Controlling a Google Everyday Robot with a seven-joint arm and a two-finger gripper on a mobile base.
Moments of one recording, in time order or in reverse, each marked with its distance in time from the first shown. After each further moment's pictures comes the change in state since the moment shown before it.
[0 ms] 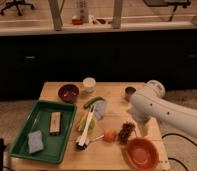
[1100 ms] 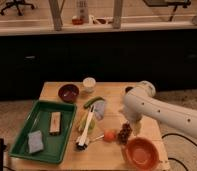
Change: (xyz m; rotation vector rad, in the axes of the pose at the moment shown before) arm -0.021 -0.037 0.016 0.015 -0.040 -0.050
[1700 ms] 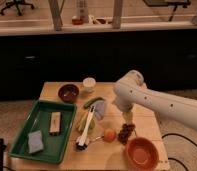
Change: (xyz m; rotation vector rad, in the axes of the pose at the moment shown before) arm -0.012 -0.059 -0.004 0.006 0.006 -0.057
